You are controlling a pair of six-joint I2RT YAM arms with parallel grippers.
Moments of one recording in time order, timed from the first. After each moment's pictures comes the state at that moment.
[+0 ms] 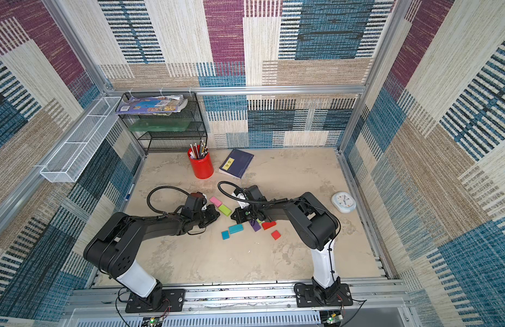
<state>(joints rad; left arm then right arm) -0.44 1.68 0.66 0.20 0.19 -0.90 0.65 1.98 1.01 0.14 -0.52 0.36</state>
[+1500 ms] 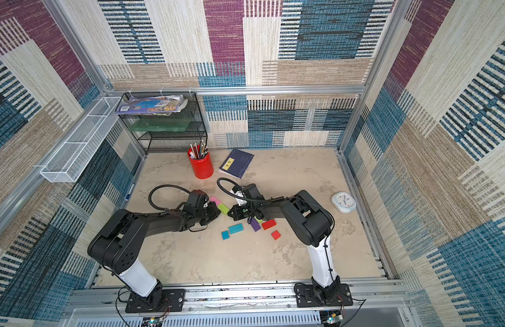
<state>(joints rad) -0.44 1.69 0.72 0.13 0.16 -0.91 0.65 2.04 1.07 0.18 -0.53 0.40</state>
